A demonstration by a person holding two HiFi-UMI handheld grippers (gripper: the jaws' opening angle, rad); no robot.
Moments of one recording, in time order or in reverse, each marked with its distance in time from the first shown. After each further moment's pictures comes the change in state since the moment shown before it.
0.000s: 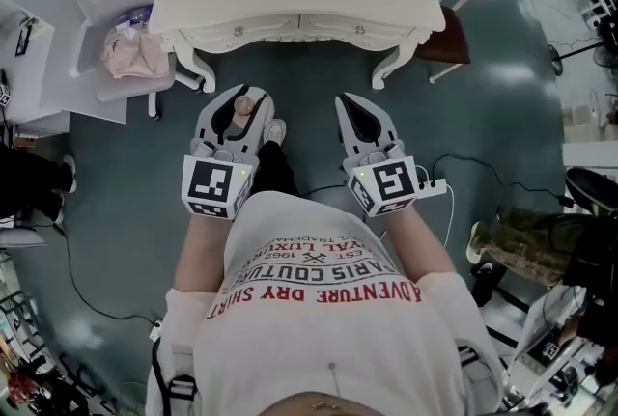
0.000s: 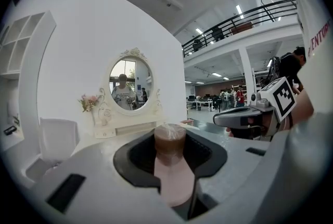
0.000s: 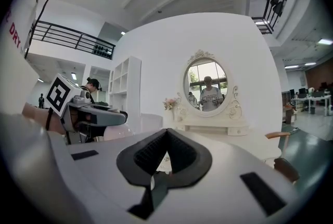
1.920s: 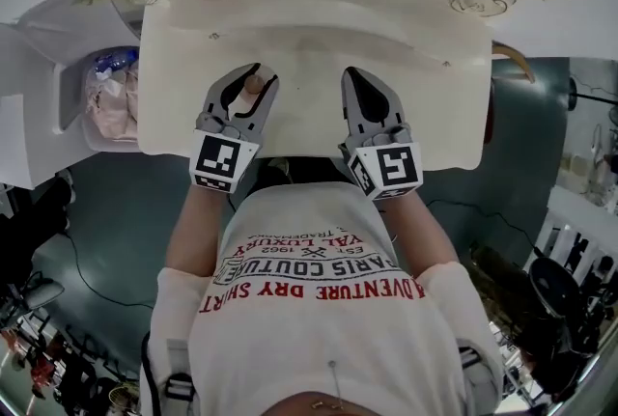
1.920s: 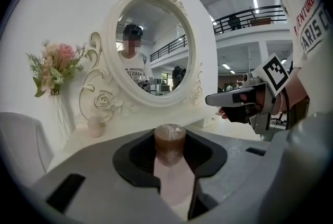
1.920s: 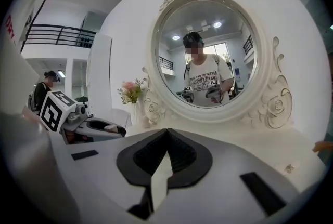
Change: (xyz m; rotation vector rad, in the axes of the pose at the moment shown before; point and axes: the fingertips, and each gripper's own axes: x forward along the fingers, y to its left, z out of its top) left arm 0.431 0.354 -0.035 -0.080 0.145 -0.035; right arm 0.519 -0.241 0.007 0.069 0.156 0.015
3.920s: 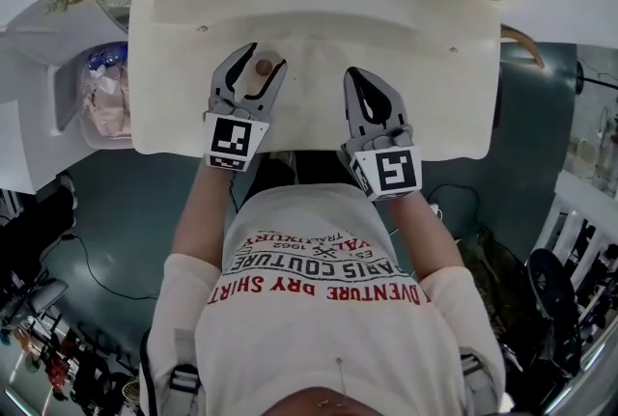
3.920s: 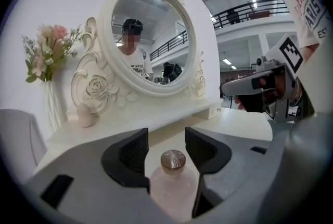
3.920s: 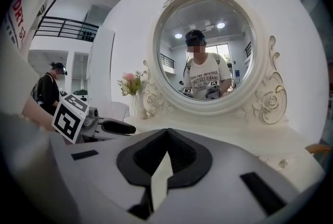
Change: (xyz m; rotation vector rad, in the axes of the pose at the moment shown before) left arm 0.046 0.003 -0.046 0.039 0.007 0.018; right arm -0.004 -0.007 -0.034 -0.064 0.011 -0.013
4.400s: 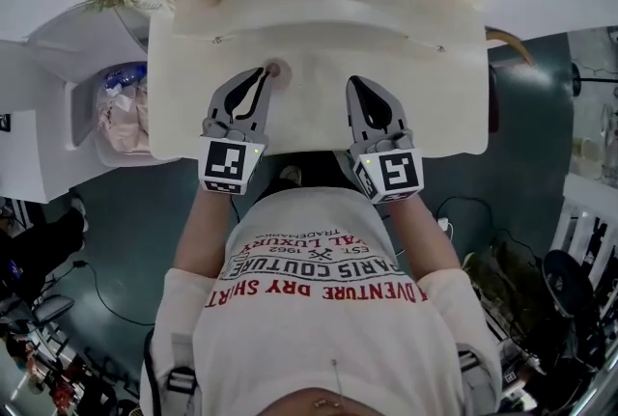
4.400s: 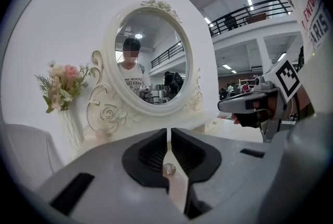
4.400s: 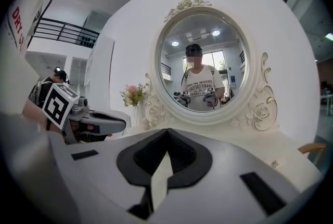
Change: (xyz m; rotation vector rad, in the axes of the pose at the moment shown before) left arm -0.072 -0.007 0.061 0.020 -0.073 0.032; right arm -0.040 0.020 0.030 0.024 -0.075 -0.053
